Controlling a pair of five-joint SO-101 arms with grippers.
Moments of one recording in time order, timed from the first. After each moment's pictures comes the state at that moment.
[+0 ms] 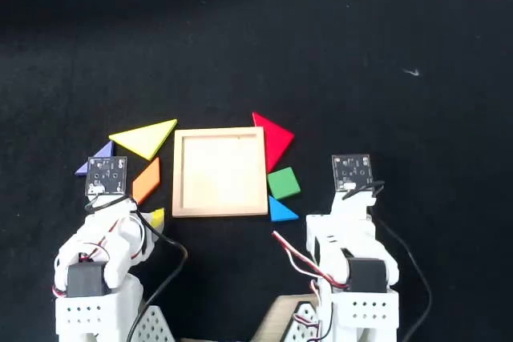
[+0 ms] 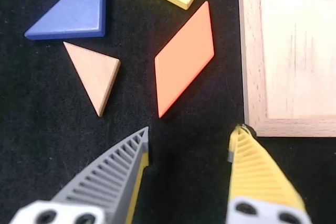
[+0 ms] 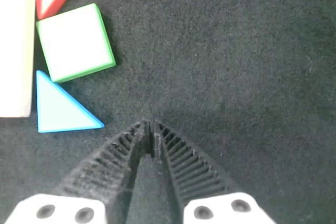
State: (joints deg) left arm -8.2 -104.1 96.2 72.7 -3.5; right arm 2.0 -103.2 96.7 74.3 1.5
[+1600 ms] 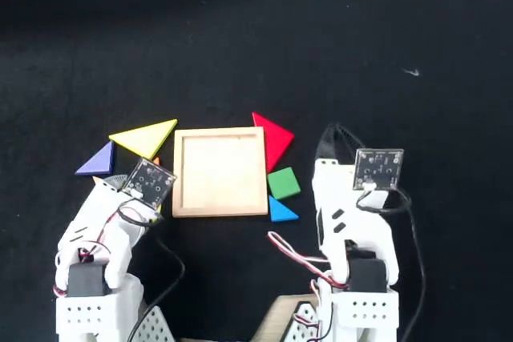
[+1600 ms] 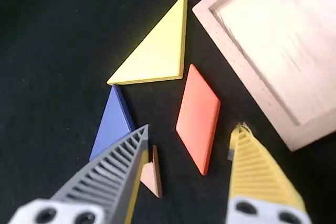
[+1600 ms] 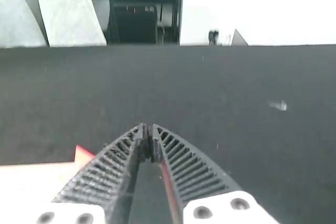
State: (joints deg) left arm -7.4 -104.1 96.2 58.0 -40.0; right arm 2.0 -103.2 96.7 31.6 1.5
